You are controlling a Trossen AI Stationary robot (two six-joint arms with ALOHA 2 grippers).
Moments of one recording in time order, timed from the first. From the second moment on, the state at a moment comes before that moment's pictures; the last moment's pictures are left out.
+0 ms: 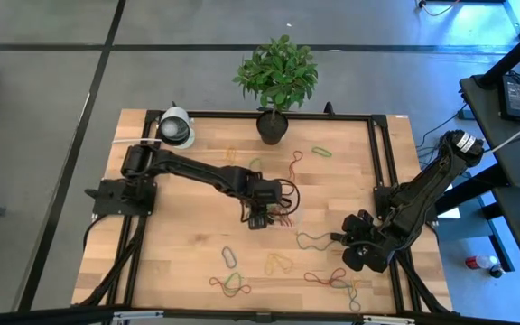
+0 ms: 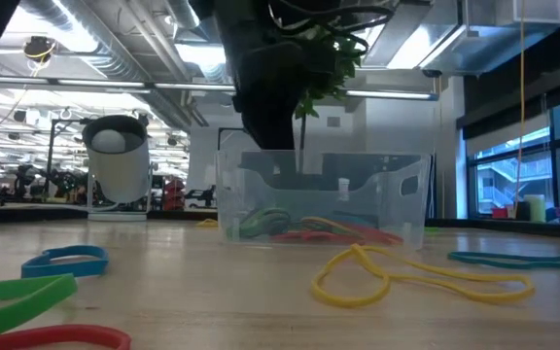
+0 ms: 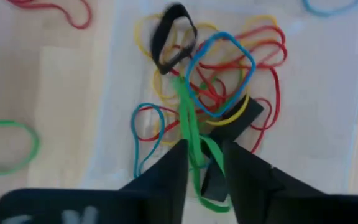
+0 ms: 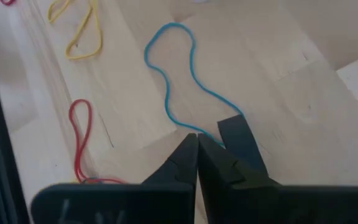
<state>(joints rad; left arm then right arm) -0.07 1.95 1.51 -0.74 -0.08 -0.20 0.90 1.23 0.68 -0.64 0.45 1.34</state>
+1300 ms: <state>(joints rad) -0.21 0.79 0.57 -0.66 -0.19 -0.39 0.76 1.67 1.24 -0.94 0.05 1.31</state>
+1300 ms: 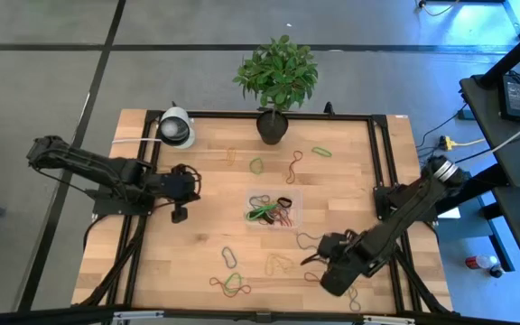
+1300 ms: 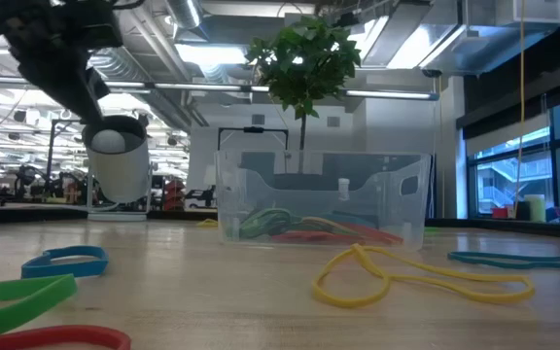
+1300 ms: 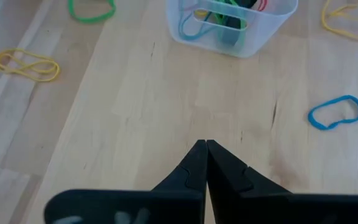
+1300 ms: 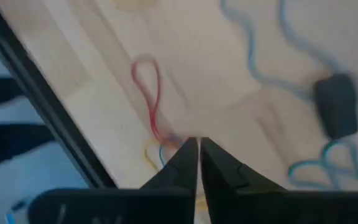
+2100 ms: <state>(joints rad) -0.21 0.72 0.51 -0.63 -0.13 -0.27 0.89 1.87 1.29 -0.89 -0.14 1.72</state>
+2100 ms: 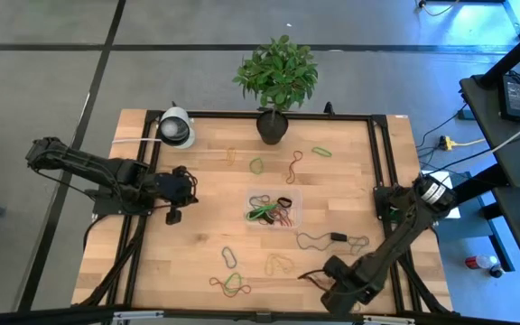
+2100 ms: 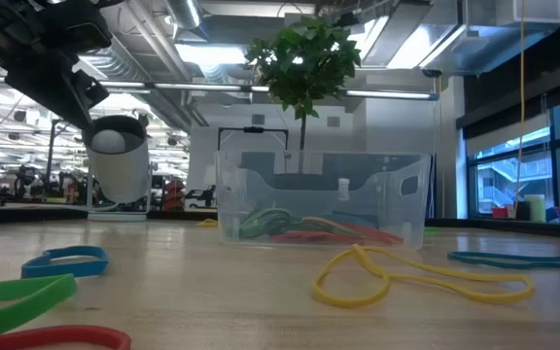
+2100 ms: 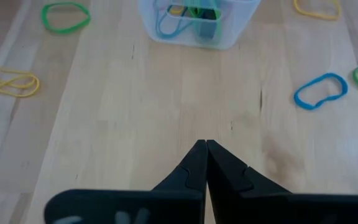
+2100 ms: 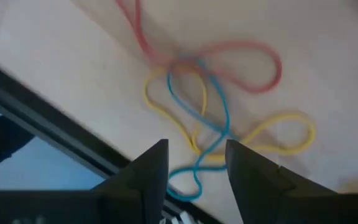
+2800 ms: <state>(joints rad) -0.21 0.72 0.51 -0.60 -0.11 -0.29 0.95 1.87 1.11 -0.71 -0.21 1.88</state>
